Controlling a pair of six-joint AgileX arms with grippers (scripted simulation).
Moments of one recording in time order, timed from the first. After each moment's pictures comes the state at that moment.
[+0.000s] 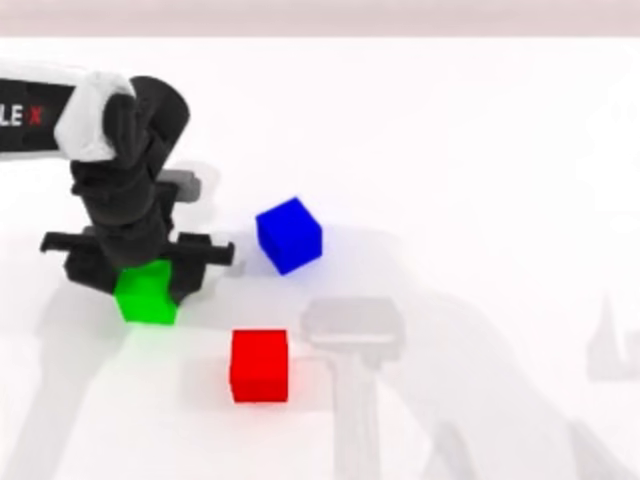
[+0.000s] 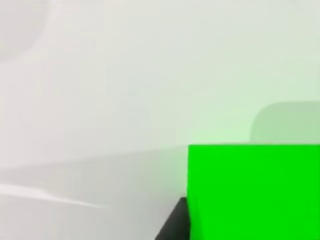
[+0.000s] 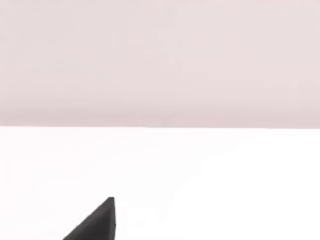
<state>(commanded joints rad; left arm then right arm) -0.31 2.04 1.29 -0.82 0.00 -0.17 0.01 0.00 0.00 0.00 0.00 0.00</state>
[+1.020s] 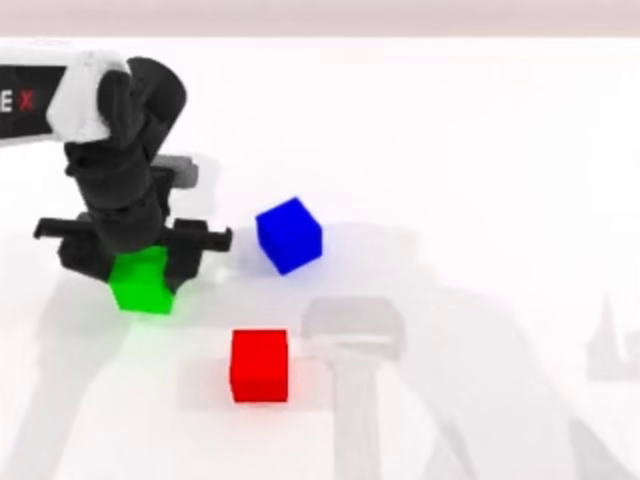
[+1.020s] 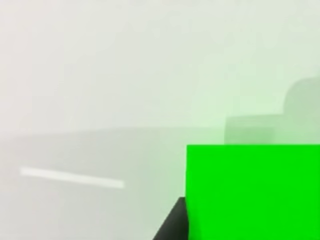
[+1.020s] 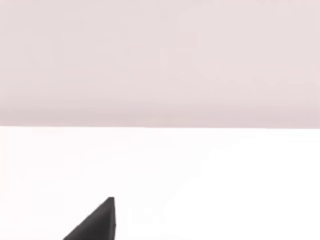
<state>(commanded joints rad) -0.30 2.01 1.34 -0.90 0.00 -0.17 0.01 0.00 0.00 0.00 0.00 0.00</state>
